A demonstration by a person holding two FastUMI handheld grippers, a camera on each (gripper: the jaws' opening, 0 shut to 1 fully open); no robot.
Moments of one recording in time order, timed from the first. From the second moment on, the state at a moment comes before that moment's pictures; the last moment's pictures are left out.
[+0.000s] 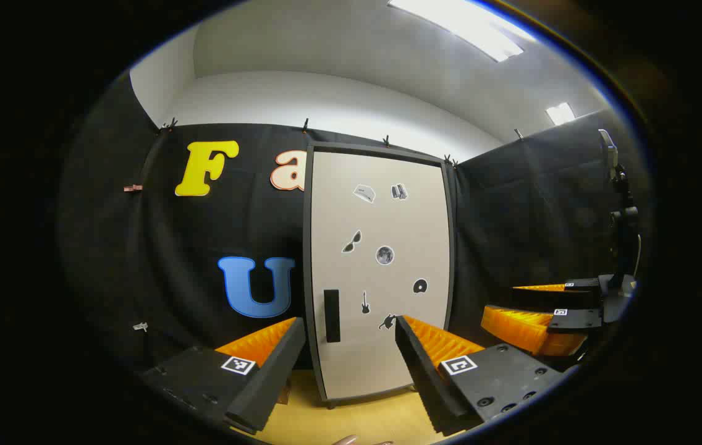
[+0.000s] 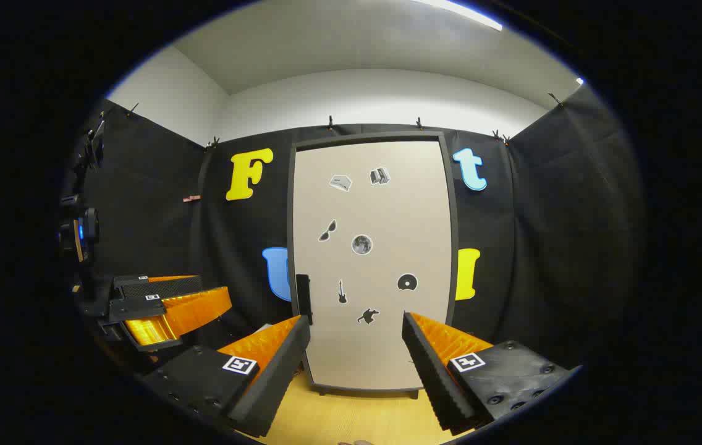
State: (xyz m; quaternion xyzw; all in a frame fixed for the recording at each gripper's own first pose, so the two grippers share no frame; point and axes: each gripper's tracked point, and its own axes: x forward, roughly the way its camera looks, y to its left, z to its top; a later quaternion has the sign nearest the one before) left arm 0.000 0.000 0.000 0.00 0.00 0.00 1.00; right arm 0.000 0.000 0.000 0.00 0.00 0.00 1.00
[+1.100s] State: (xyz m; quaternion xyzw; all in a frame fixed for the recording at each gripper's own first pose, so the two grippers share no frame) left arm -0.003 0.004 -0.010 0.00 0.01 -0.01 1.00; right arm 0.000 0.000 -0.003 0.00 0.00 -0.01 1.00
